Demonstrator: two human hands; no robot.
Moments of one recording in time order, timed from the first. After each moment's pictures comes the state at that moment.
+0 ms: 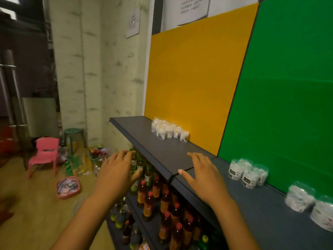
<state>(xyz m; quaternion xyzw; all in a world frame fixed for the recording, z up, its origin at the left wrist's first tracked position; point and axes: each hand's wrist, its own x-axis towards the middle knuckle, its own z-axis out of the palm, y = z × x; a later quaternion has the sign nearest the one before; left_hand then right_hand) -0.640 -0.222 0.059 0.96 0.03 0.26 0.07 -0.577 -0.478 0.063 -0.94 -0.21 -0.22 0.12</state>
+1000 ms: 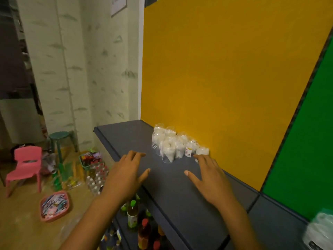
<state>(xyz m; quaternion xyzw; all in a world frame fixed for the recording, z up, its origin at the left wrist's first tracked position) -0.316 -0.139 0.043 0.97 -0.02 0.23 0.12 -0.266 -0.395 0.030 -0.95 -0.15 -0.21 0.17</state>
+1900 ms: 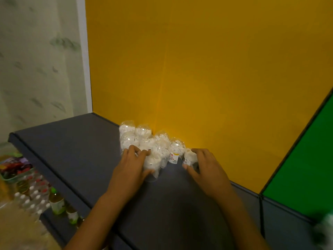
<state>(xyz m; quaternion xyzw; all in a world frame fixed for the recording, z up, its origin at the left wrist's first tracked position) -0.100 -0.139 -0.007 0.94 -0.19 0.18 0.22 -0.138 -0.382 0.011 -0.97 -0.01 -0.22 0.13</state>
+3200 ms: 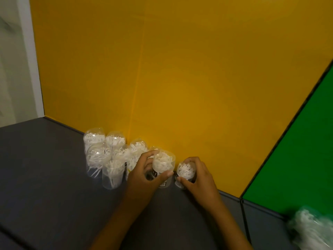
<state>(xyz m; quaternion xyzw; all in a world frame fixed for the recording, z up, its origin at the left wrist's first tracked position) -0.074 -0.220 -0.002 0.65 -0.25 0.03 0.72 -0.121 -0.420 -0.012 -0.92 0.07 -0.25 0.28</state>
